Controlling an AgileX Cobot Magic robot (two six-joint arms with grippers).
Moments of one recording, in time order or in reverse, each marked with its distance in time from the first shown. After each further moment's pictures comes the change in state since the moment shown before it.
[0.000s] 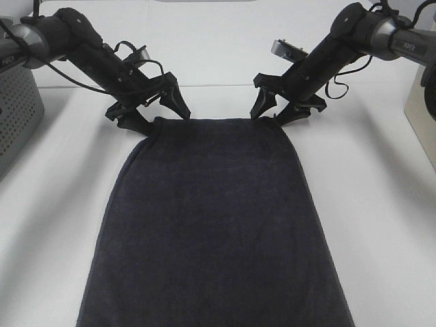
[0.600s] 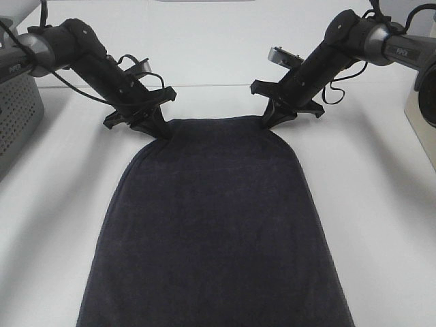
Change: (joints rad) left arm -0.002 0.021 0.003 0.056 -0.003 0.011; right arm 0.006 0.012 0.000 -0.023 -0.007 0.024
